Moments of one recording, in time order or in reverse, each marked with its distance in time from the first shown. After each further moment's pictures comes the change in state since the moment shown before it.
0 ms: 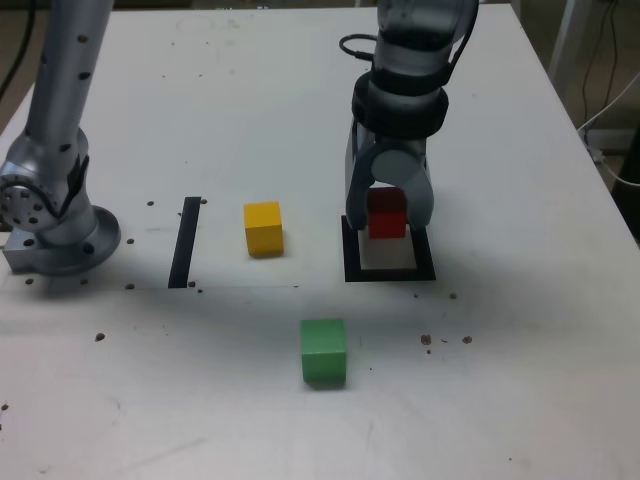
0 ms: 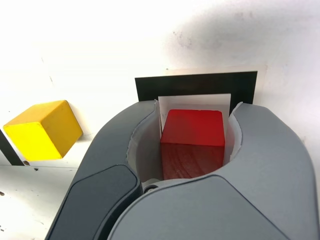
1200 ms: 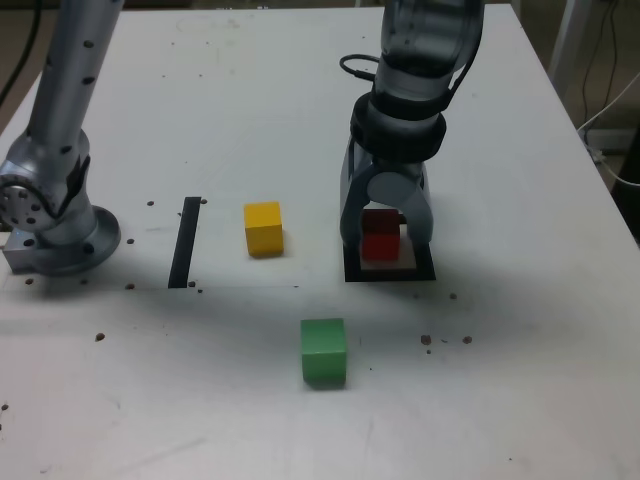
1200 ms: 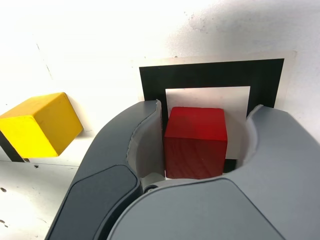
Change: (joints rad) arm -0.033 0.030 0.017 -0.001 -0.012 -0.016
